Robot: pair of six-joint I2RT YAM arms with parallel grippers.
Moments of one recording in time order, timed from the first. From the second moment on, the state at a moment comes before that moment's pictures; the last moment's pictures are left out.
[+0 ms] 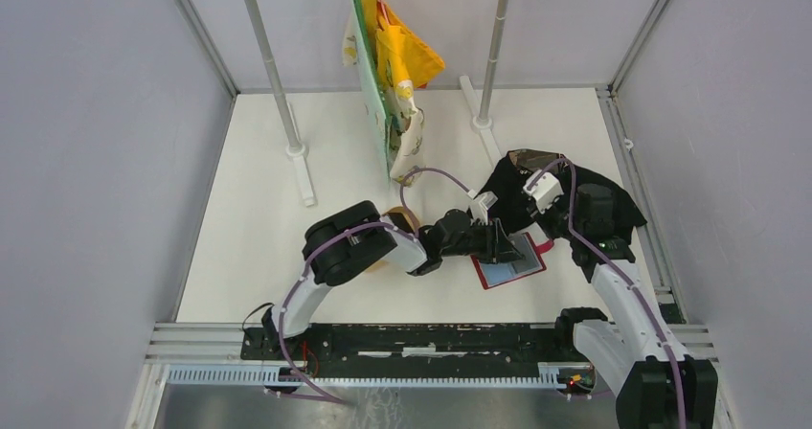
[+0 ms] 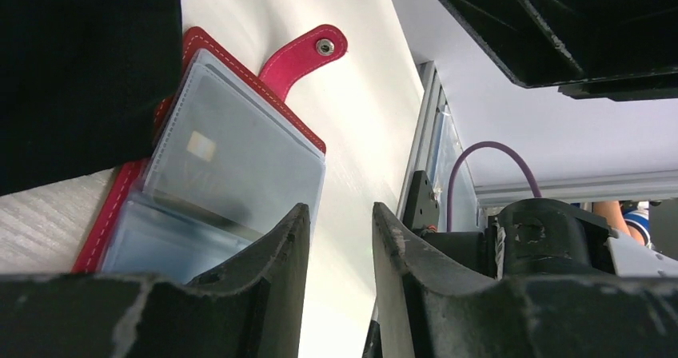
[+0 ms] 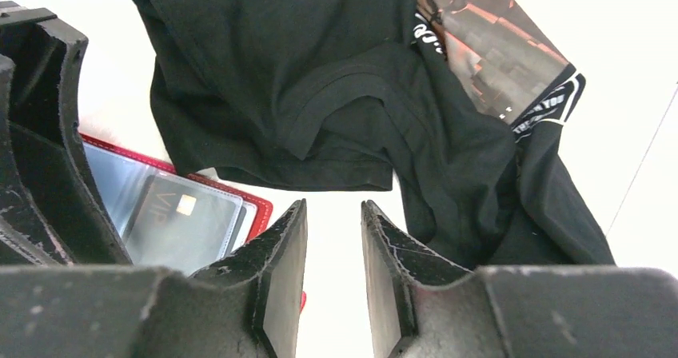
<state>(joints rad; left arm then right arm) -1.07 2.20 1.06 0.92 0.33 -1.00 0.02 0.88 0.48 -0.22 -0.34 -0.65</state>
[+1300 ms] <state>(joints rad) -1.17 0.83 0.53 -0.34 -0.67 -0.81 0.01 0.85 0.50 -0.40 -1.08 -0.99</state>
